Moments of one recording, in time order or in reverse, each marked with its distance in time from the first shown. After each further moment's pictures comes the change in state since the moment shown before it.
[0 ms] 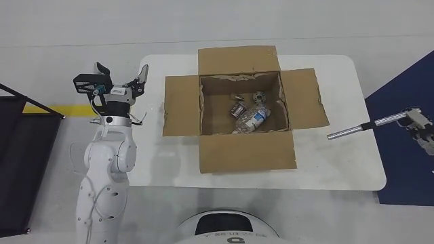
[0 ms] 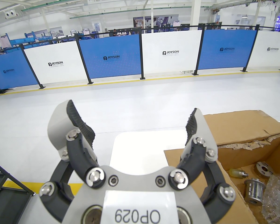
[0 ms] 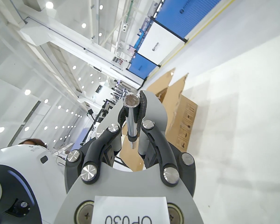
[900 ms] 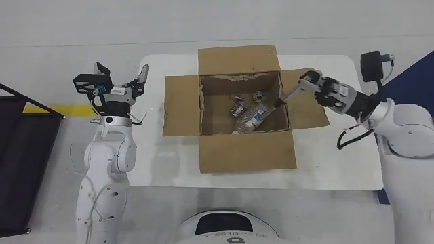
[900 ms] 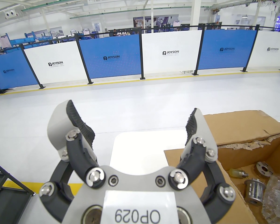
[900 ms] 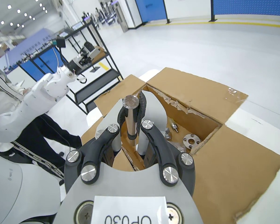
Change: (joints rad) left arm 0.000 0.000 0.000 0.000 0.000 0.000 0.000; right arm 0.299 -0.129 -0.350 -0.542 -0.759 -0.049 -0.279
